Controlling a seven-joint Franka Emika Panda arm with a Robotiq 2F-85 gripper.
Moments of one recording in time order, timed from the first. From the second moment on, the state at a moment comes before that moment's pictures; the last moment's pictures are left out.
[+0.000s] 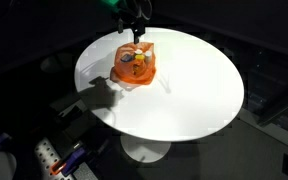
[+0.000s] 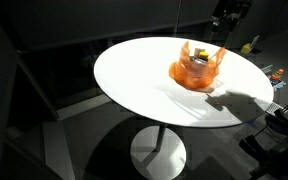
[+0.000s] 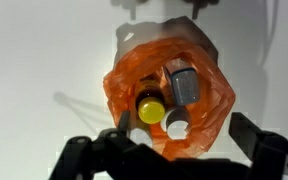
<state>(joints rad) 0.01 0.11 0.00 -2.20 0.10 2.36 0.02</state>
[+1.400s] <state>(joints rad) 0.02 0.31 0.05 -2.11 0.17 2.42 -0.05</state>
